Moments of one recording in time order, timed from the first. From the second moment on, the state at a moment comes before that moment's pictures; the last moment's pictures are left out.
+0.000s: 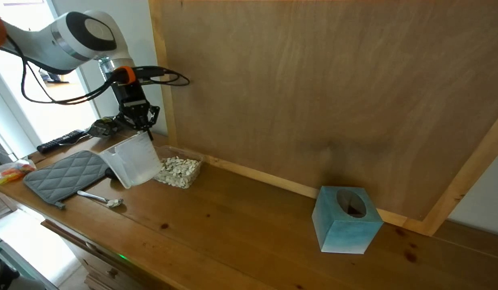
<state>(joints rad) 0.06 -0.14 0.05 -2.26 -0.53 1.80 -1.00</state>
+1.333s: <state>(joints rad) 0.11 -0.05 0.13 -2.20 -0.60 1.70 -0.99</state>
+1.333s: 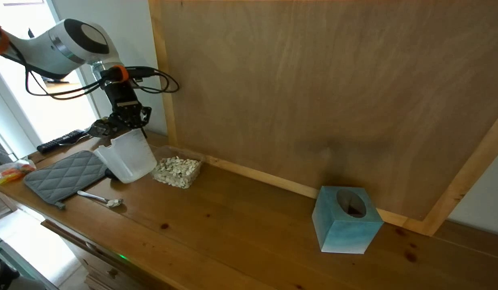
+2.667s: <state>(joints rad) 0.16 0.06 0.18 -2.09 -0.73 1.52 -0.93</state>
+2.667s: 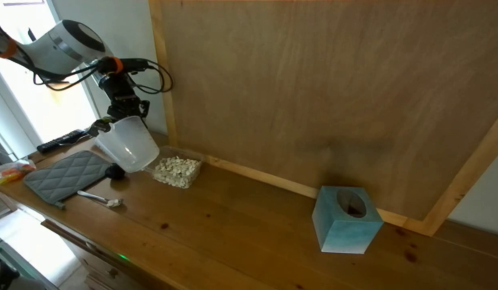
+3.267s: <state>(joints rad) 0.17 0.11 0.20 -2.06 -0.76 1.48 -0.91</state>
